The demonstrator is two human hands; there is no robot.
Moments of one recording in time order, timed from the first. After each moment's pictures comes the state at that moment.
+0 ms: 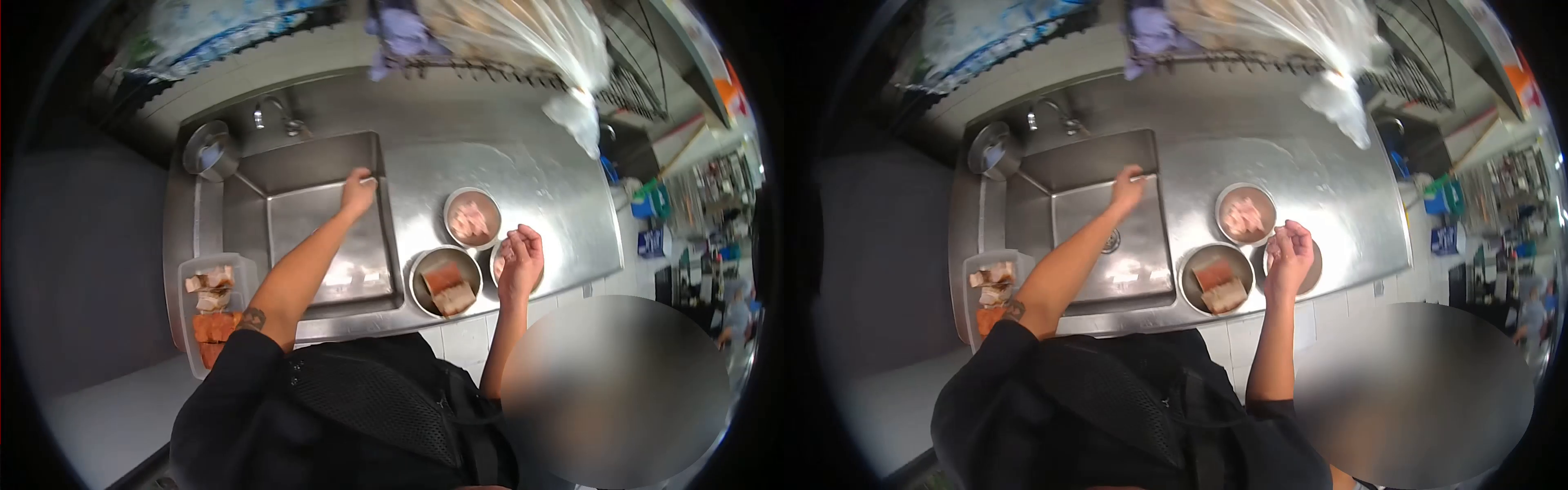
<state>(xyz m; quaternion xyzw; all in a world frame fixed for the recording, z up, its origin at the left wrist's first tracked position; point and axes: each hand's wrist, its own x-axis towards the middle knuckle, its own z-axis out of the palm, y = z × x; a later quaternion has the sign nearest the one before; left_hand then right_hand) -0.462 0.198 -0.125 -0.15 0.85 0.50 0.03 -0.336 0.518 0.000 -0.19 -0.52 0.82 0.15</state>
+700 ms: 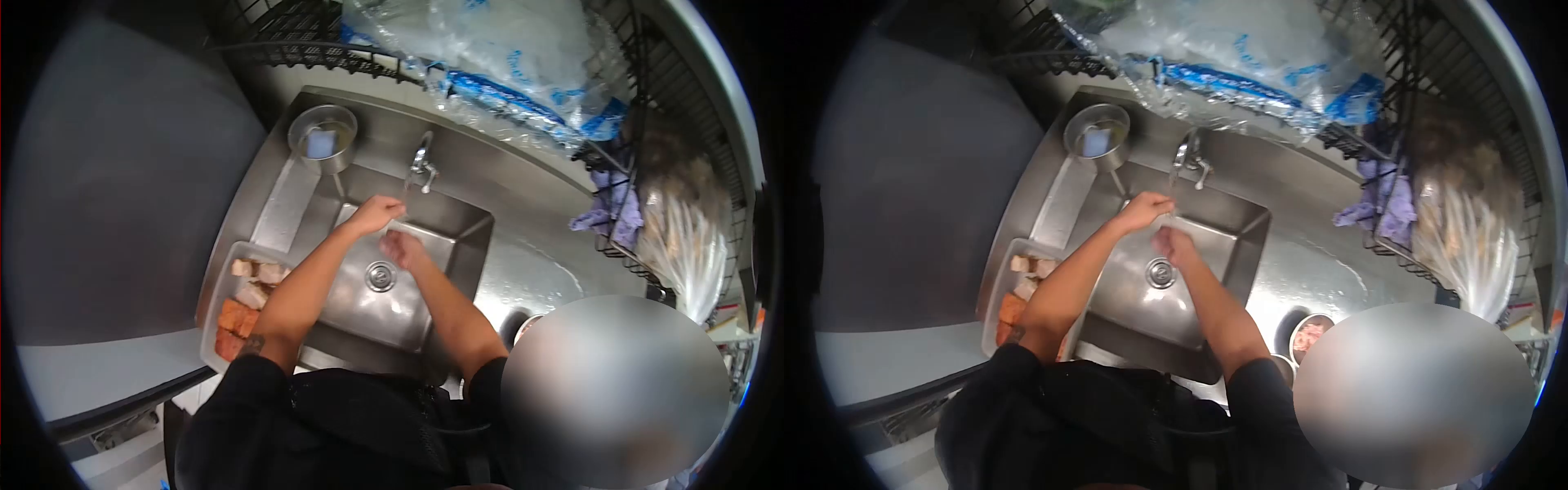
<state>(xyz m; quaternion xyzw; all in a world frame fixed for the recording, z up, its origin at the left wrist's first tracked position) -0.473 -0.053 -0.101 -0.15 0.86 0.46 0.13 -0.495 0.090 -0.210 -0.21 -0.42 0.74 -0.48</state>
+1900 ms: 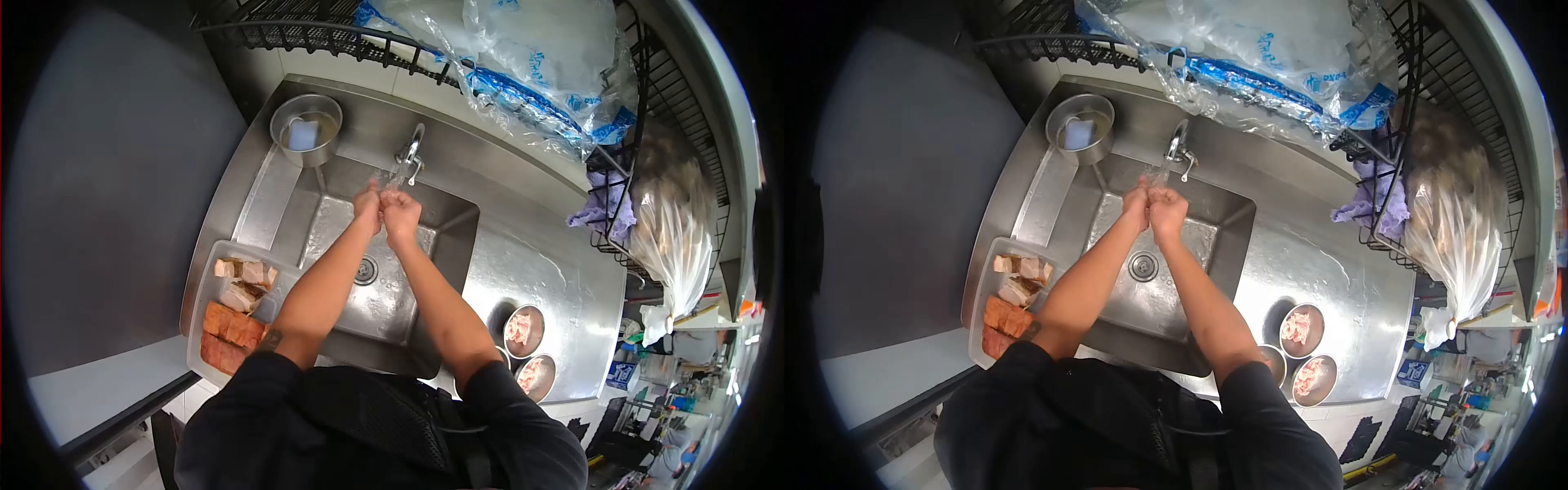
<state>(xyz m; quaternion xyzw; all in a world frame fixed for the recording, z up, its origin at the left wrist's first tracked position) -0.516 -0.015 -0.196 -0.44 0.45 0.77 -0.11 -0.507 0.063 -0.128 -0.02 -0.68 0.72 -0.16</state>
